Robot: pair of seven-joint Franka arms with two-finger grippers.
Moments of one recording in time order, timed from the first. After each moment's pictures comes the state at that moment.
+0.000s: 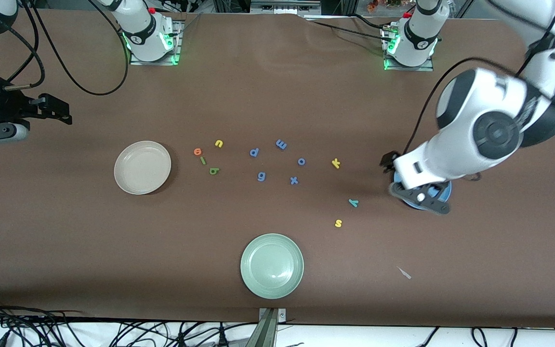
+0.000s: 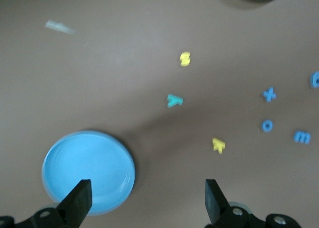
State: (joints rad) left arm -0.18 0.52 -0.16 -1.33 0.01 1.73 0.09; right arm 0.08 0.11 -0.04 -1.51 0.00 1.50 -0.15
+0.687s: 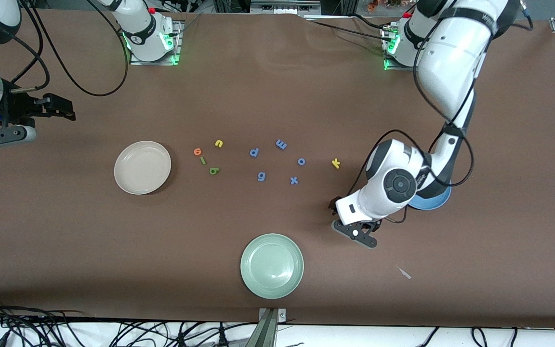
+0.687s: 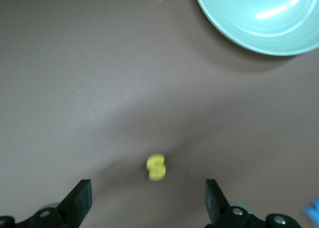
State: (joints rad) left arm -0.27 0.89 -0.16 -1.31 0.01 2.31 0.08; right arm 0.08 0.14 -0.04 -1.52 0.00 1.44 -0.16
